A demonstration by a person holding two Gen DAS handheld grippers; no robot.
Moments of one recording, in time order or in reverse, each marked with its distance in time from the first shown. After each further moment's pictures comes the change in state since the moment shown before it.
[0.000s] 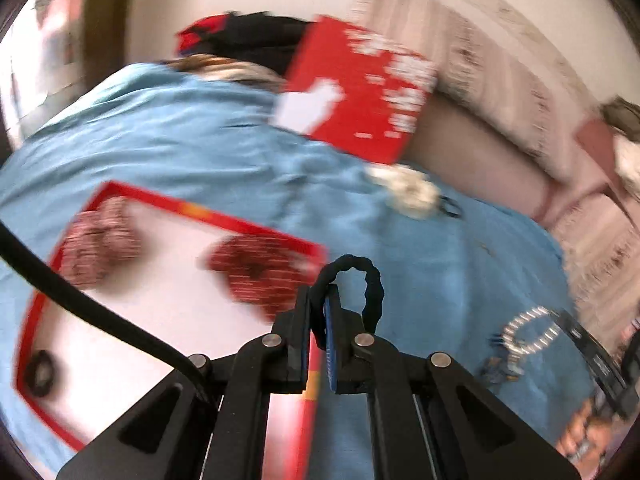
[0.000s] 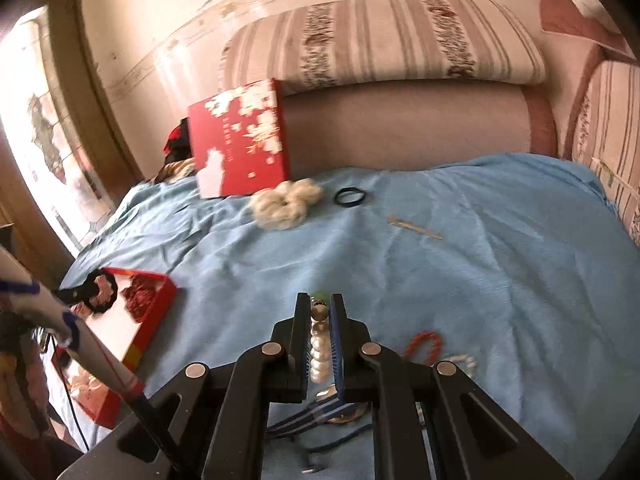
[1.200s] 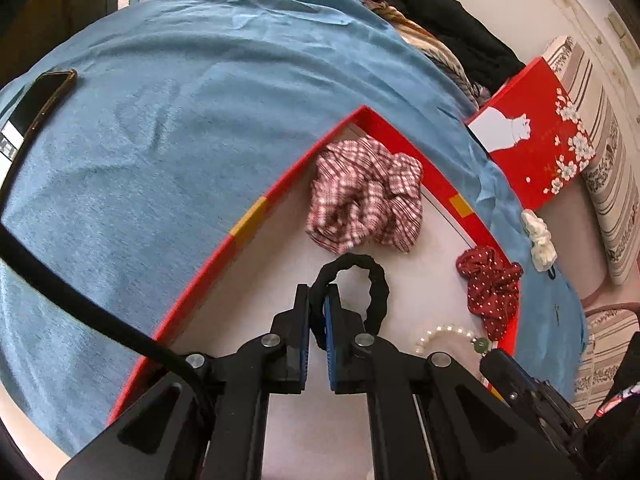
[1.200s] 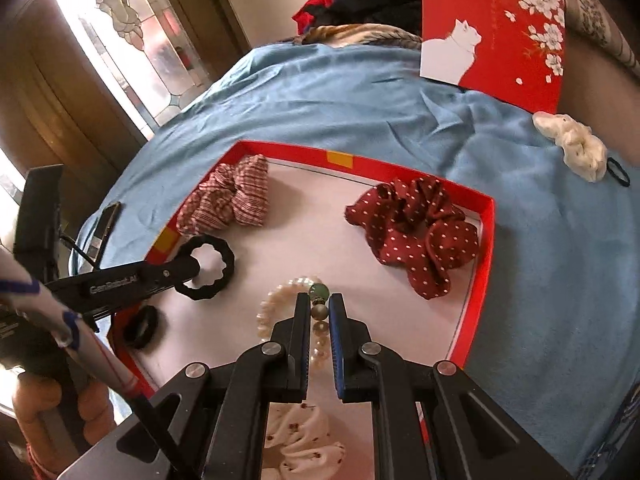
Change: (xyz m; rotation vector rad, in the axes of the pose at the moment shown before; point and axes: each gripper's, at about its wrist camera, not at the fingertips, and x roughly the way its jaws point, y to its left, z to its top) left arm 0.015 0.203 -0.020 -0.386 0.158 0.079; right arm 0.152 0.297 -0.052 -0.223 0.364 0.222
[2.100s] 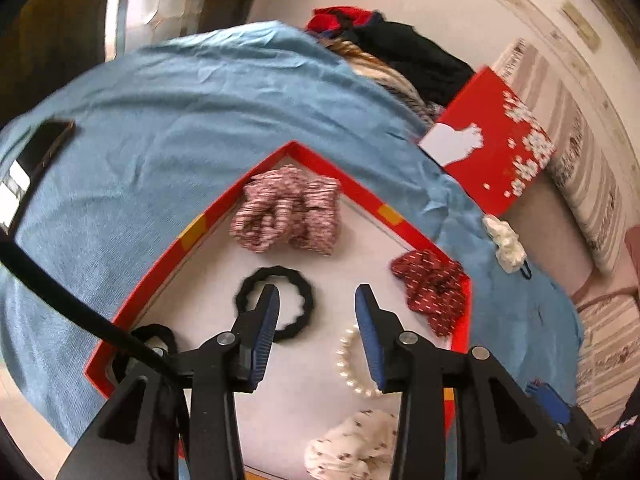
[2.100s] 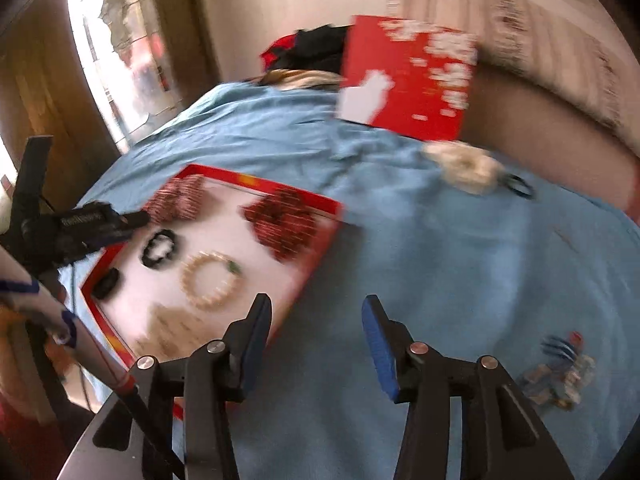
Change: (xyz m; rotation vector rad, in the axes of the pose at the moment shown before) left arm -0.046 -0.057 -0.026 0.089 -0.162 -0.024; right arm -0.116 -0.078 -0.050 -0.032 -0.138 -0.188
